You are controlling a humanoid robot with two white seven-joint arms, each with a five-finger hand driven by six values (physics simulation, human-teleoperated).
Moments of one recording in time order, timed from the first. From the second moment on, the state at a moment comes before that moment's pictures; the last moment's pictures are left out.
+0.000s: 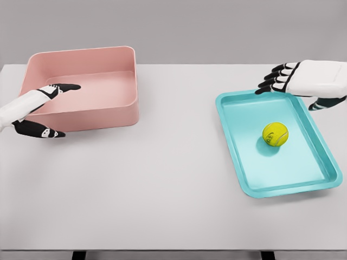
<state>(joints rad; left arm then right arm) -0.24 0.83 -0.22 -1.44 0.04 -0.61 -0.43 -0.89 -1.15 0.77 -1.70 0.22 -0.56 0.61</state>
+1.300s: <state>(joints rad) 0.06 1.00 -0.34 -1.58 0.65 -0.61 -0.43 -0.87 -1.09 1.04 -1.47 -0.06 -0.30 0.61</state>
